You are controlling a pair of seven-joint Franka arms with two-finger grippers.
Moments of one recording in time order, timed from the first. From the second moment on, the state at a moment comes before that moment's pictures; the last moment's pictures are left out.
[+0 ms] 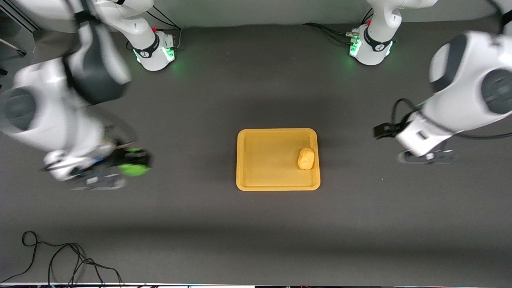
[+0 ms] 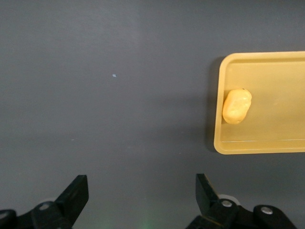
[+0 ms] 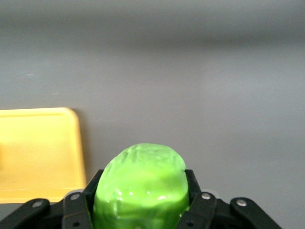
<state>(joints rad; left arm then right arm) -0.11 0.17 -0.08 -1.57 -0.02 1.60 -0.18 0.37 0.38 -0.01 -1.34 0.02 1.71 0.45</state>
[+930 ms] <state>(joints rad) -0.03 0.05 -0.04 -1.59 0.07 1.57 0.08 0.79 0.85 -0.01 -1.07 0.02 2.00 0.99</state>
